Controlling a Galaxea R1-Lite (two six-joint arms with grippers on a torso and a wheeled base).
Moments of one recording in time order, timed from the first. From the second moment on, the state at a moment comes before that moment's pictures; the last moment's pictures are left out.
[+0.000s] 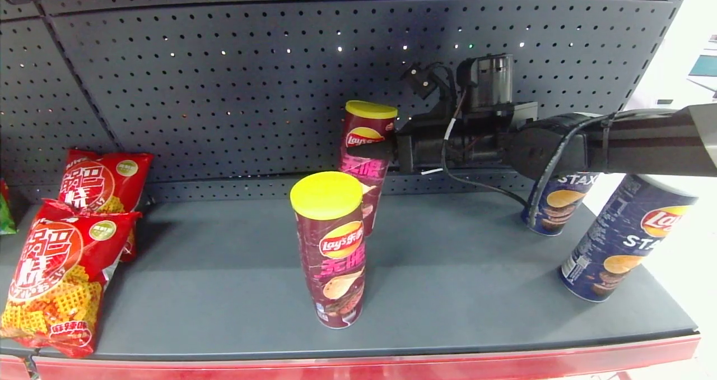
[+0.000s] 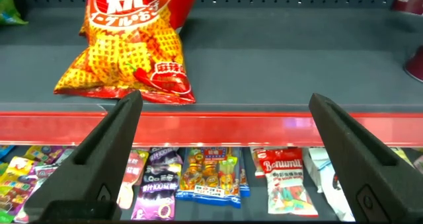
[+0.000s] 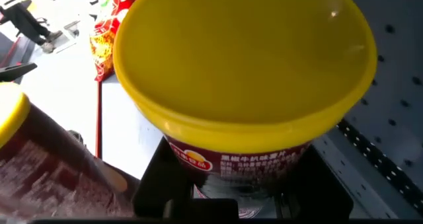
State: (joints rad) left arm 0.00 0.00 0.00 0.00 0.03 -0.02; right arm 0.53 2.10 -1.69 -0.15 0.75 -0.03
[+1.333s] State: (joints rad) left arm 0.00 0.00 0.00 0.00 0.03 -0.02; right arm 0.54 2.16 -1.72 -0.15 0.75 -0.14
